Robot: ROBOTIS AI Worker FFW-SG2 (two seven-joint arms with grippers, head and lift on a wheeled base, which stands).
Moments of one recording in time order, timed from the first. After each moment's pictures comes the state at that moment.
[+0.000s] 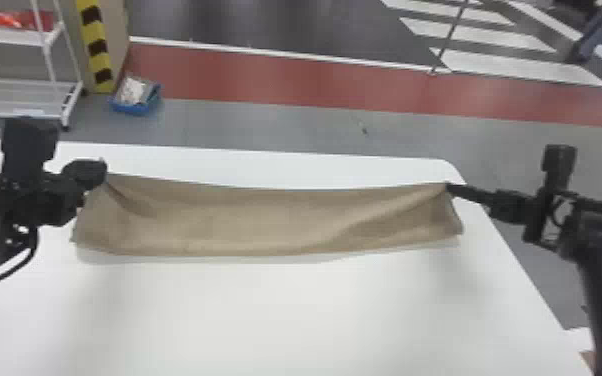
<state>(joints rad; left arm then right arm) -0.23 0.32 -0.20 -1.56 0.10 0.52 -0.17 -0.46 -0.46 -0.43 -1.02 0.00 0.58 0.85</state>
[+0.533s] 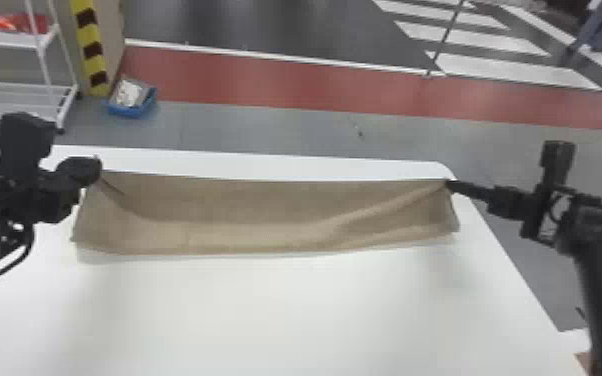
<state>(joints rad) -0.26 0.31 -0.21 -1.54 0.08 0.51 -0.16 -0.49 -0.47 -0.42 -1.00 0.00 0.58 0.83</state>
